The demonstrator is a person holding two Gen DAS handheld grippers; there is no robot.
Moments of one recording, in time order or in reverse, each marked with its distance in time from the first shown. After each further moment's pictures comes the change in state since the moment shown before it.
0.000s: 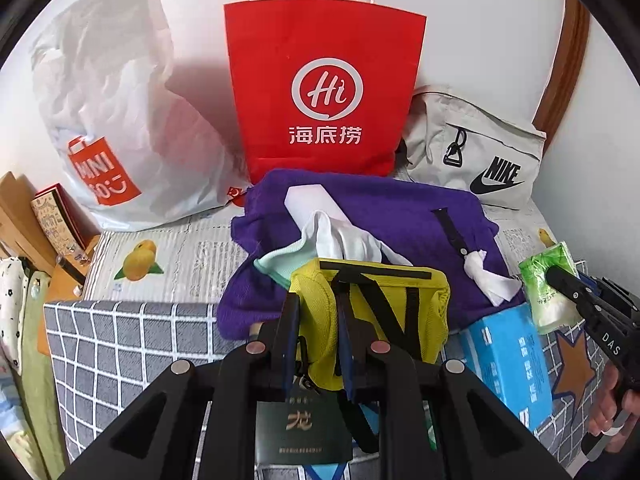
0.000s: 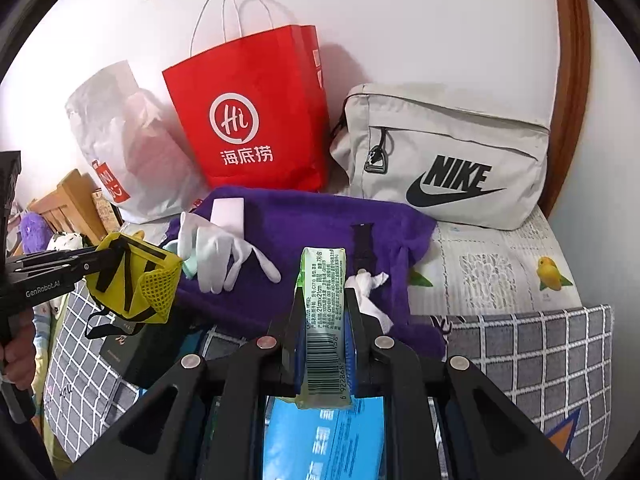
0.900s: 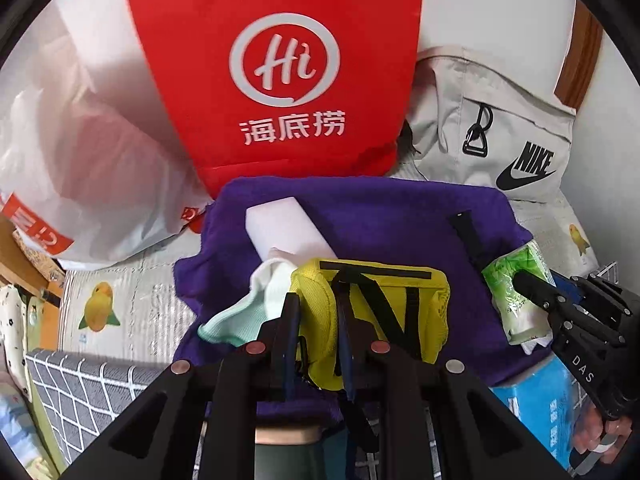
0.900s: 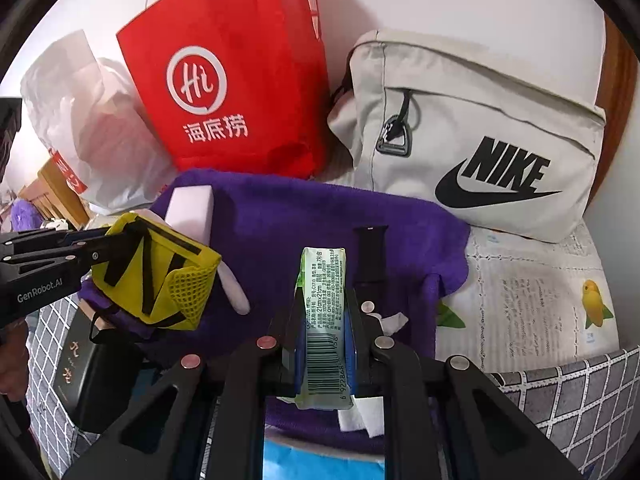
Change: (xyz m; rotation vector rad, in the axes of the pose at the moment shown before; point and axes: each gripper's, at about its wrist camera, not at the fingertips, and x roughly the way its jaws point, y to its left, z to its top) left arm 0.091 -0.038 0.046 0.078 0.084 0.040; right arm 0.104 -0.008 0.029 -0.019 0.105 0.005
